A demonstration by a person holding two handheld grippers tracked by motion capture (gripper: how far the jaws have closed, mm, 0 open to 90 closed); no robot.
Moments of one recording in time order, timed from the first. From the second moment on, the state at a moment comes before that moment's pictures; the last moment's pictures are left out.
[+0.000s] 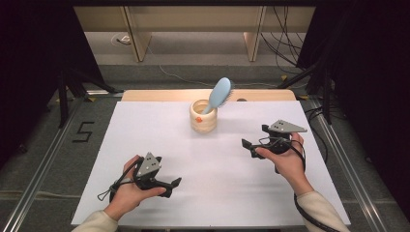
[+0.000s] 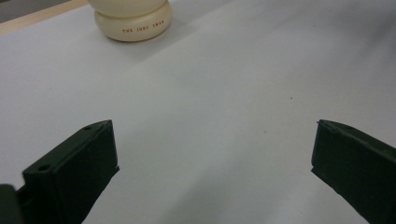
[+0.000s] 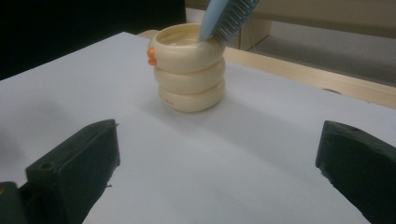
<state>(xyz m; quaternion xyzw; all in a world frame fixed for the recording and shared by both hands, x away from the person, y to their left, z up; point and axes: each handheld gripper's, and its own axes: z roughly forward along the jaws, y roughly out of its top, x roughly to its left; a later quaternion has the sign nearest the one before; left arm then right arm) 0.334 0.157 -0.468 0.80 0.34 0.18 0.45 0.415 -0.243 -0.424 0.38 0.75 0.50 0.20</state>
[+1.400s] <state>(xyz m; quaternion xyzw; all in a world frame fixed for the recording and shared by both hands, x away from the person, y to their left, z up) 0.334 0.159 -0.468 0.80 0.34 0.18 0.45 0.361 -0.282 -0.448 0.37 0.76 0.49 0.21</state>
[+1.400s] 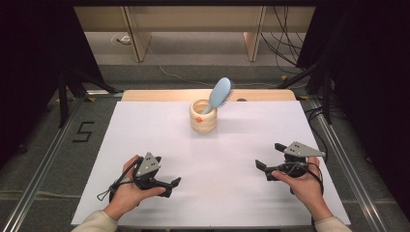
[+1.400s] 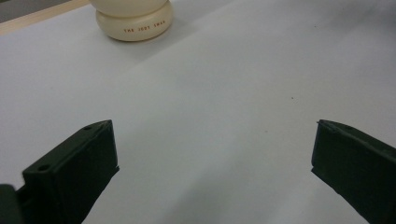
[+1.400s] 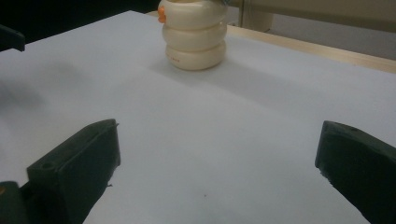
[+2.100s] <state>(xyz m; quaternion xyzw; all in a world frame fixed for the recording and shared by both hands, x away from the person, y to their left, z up) 0.333 0.158 -0.469 0.80 0.34 0.18 0.45 0.342 -0.298 -0.457 0.37 0.76 0.49 0.21</state>
